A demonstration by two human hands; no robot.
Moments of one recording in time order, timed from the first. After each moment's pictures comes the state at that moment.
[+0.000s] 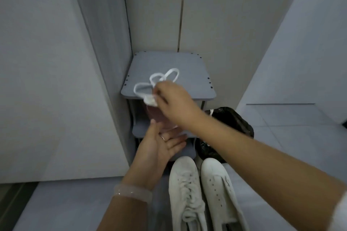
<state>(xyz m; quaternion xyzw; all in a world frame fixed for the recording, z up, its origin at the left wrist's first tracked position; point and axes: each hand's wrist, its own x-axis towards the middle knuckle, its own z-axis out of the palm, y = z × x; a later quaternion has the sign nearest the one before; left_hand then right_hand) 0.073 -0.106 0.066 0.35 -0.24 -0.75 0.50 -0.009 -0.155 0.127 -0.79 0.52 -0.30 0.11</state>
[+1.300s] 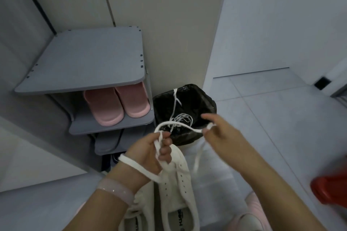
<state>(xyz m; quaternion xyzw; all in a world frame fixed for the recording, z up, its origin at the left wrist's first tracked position) -0.054 -0.087 0.034 0.42 -0.10 -0.85 0.29 -0.218 -0.024 0.066 -0.48 0.74 -0.31 0.35</state>
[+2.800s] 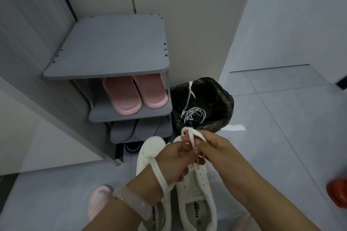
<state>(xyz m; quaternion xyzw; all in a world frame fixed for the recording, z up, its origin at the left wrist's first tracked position) -0.036 -0.054 0.031 0.50 -0.48 -0.70 0.16 -0.155 -0.016 0.050 -0.37 0.60 -0.41 0.58</state>
